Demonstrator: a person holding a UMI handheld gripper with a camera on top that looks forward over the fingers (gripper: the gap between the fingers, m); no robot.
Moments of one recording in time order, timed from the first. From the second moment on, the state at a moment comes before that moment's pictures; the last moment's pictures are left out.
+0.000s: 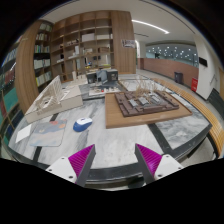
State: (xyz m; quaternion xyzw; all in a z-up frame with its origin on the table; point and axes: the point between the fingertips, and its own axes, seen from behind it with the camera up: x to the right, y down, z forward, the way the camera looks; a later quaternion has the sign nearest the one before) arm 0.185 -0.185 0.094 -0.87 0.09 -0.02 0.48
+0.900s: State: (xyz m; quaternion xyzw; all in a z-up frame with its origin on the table) arm 0.039 0.094 -0.011 -0.89 0.04 0.03 0.44
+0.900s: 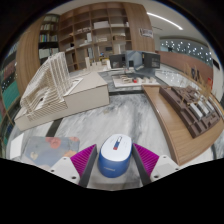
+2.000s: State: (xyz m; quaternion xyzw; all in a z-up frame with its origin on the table) arm -0.170 -0.010 0.011 -0.90 -0.02 0.10 0.43
